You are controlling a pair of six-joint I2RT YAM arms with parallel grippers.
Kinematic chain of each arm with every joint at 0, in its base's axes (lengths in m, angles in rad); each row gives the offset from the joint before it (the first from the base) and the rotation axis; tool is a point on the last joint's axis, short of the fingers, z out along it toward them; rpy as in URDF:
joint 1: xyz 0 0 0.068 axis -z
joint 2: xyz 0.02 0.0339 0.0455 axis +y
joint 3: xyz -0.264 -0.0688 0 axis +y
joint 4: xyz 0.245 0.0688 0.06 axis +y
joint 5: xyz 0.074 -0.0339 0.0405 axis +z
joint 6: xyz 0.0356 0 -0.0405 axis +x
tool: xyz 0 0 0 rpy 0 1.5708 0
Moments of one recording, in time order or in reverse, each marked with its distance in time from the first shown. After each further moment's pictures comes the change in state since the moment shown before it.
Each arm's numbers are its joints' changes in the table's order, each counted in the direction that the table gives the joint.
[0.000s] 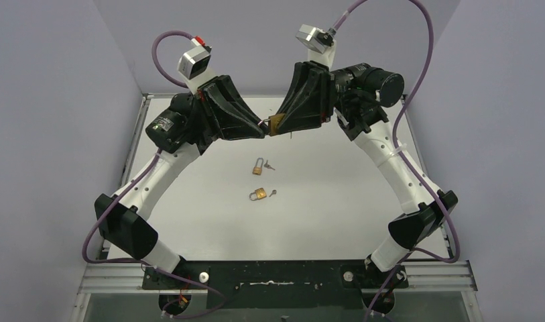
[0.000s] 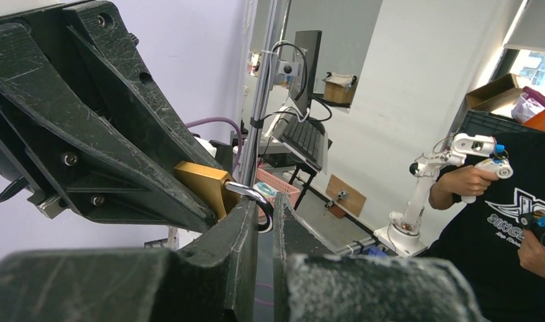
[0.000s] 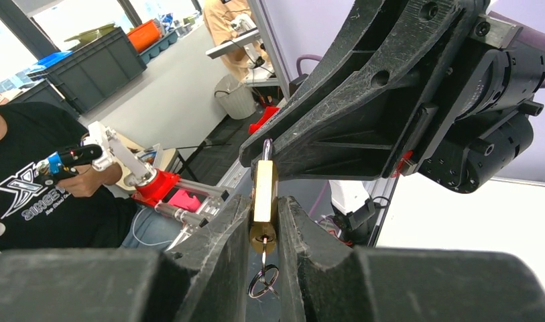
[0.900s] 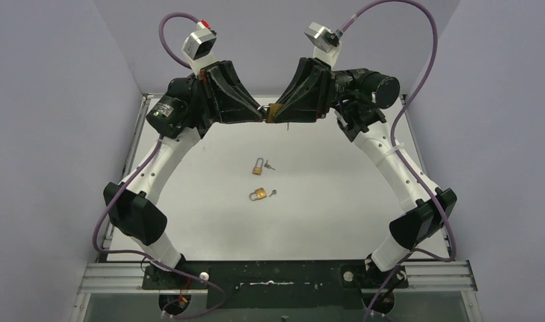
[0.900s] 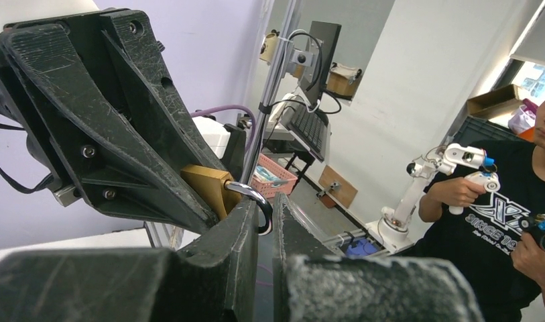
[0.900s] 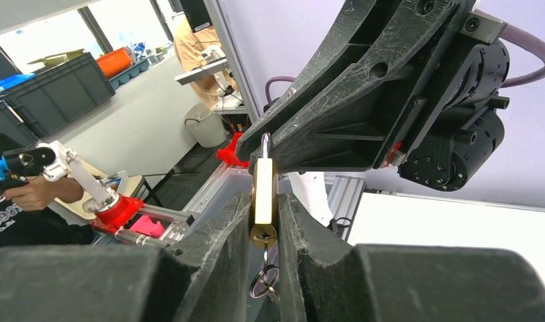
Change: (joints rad) left arm -0.073 0.111 -0.176 -0.023 -0.062 -0.172; right arm 0.044 -0.017 0.100 -0.035 -0.103 -0.117
